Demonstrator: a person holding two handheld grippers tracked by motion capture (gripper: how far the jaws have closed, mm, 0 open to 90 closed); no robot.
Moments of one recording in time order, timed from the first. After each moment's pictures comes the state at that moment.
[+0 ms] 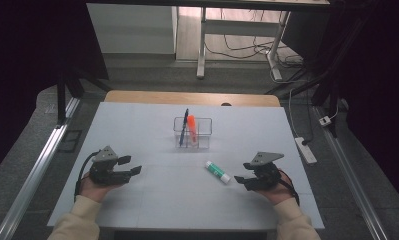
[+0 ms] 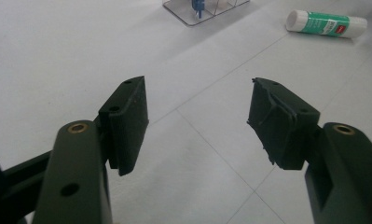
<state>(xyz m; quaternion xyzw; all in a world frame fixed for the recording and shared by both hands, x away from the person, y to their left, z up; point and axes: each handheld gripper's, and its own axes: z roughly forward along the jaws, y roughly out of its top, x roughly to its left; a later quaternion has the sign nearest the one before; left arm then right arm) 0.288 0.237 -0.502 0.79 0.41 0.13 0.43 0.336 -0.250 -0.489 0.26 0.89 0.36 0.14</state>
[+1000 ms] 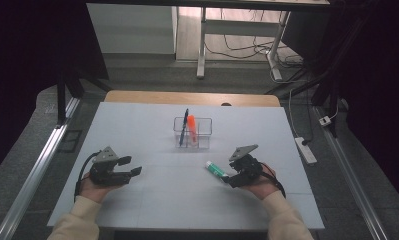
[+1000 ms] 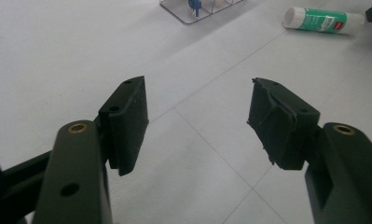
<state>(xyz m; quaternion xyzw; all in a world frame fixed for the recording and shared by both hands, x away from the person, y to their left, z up) 0.287 0.236 -0.503 0.80 0.41 0.13 0.43 0.351 -0.197 -0.486 0.24 0.92 0.28 0.10</state>
